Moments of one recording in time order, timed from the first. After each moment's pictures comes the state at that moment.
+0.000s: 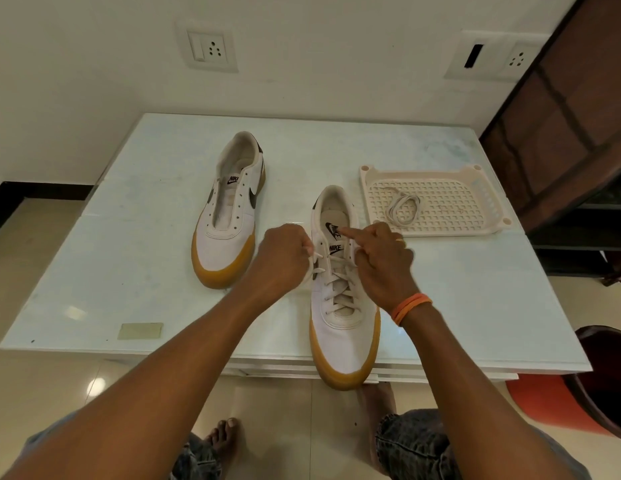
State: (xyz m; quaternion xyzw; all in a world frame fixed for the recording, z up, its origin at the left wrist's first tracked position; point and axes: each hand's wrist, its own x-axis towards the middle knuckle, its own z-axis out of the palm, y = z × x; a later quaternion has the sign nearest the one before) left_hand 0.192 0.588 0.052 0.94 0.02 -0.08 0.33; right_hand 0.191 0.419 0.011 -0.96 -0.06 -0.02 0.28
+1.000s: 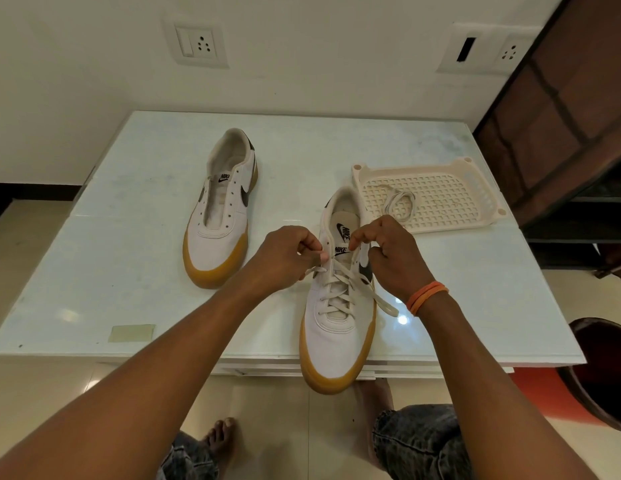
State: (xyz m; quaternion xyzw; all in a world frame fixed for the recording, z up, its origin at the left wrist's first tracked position) left_hand 0.196 0.586 0.047 0.90 -0.01 -0.15 0.42; right_hand 0.201 0.391 0.014 -0.93 -0.11 -0.03 0.34
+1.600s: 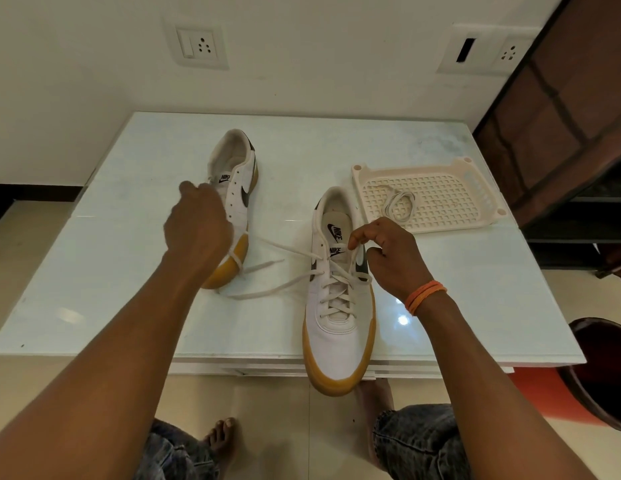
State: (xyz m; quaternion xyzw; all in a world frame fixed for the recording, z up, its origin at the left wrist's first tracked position) left_hand 0.221 0.659 0.066 0.98 0.17 0.03 0.12; right_hand 0.197 0.394 0.019 -0.92 -0.10 -0.05 0.37
